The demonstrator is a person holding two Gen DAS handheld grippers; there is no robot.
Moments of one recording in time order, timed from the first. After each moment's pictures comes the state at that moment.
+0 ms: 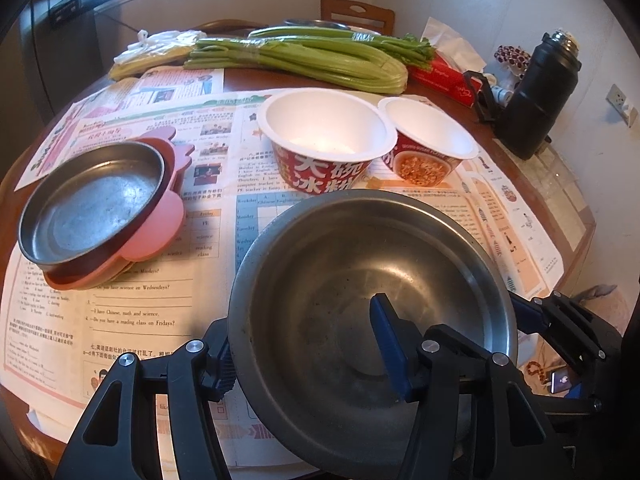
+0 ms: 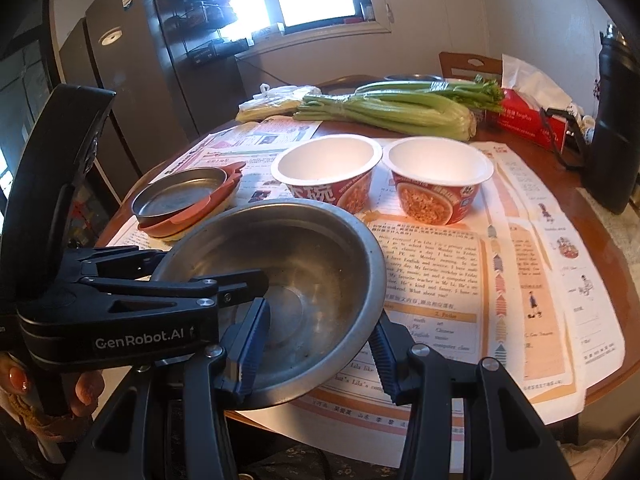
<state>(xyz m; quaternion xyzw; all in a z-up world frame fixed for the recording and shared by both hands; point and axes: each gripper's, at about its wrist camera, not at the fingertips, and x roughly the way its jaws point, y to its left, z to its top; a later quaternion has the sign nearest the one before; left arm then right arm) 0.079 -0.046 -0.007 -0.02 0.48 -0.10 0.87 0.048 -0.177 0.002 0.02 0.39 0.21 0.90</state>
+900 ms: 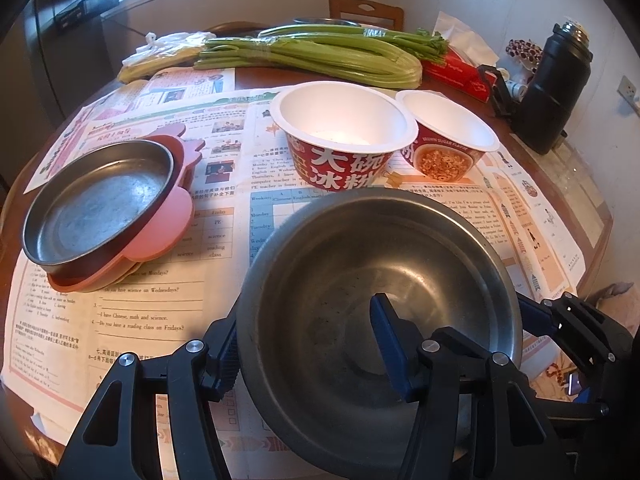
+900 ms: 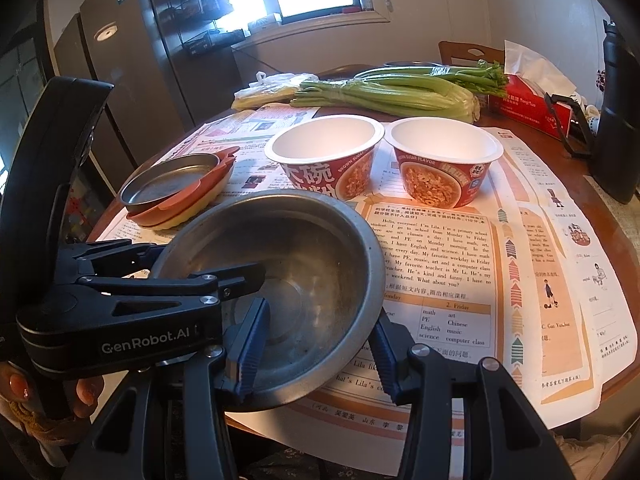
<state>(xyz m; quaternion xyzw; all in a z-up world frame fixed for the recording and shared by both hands) 0.082 -0.046 -0.016 0.00 0.48 -0.07 0.88 0.054 -0.171 -0.012 0.02 0.39 0.20 0.90</state>
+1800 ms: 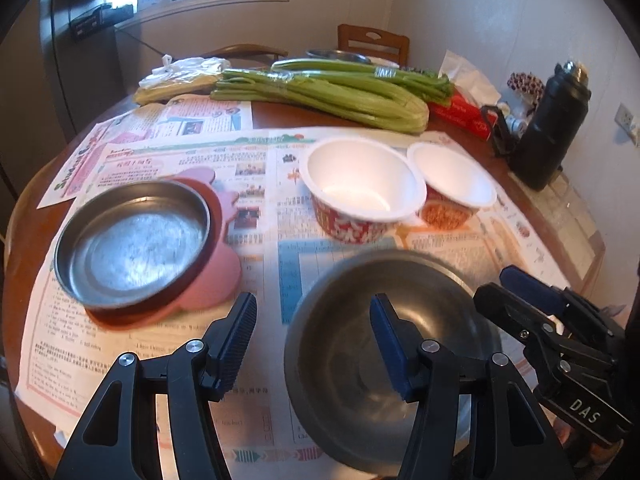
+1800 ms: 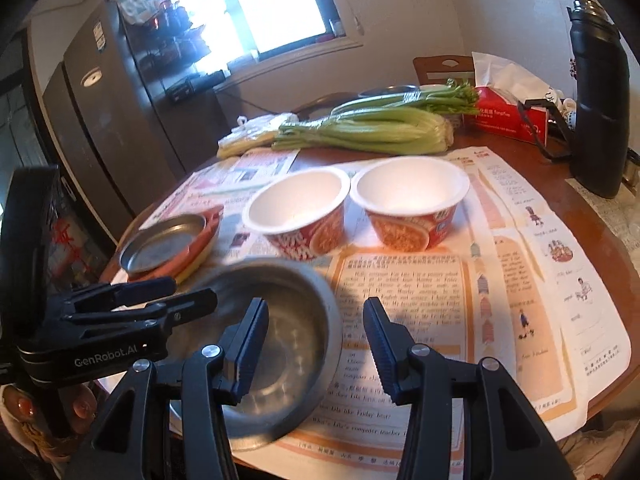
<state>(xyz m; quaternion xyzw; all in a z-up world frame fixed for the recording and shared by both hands) 0.091 -0.023 0.020 -0.03 0.44 -0.07 0.90 0.070 -0.197 0.018 0.08 0.35 0.18 0.91</state>
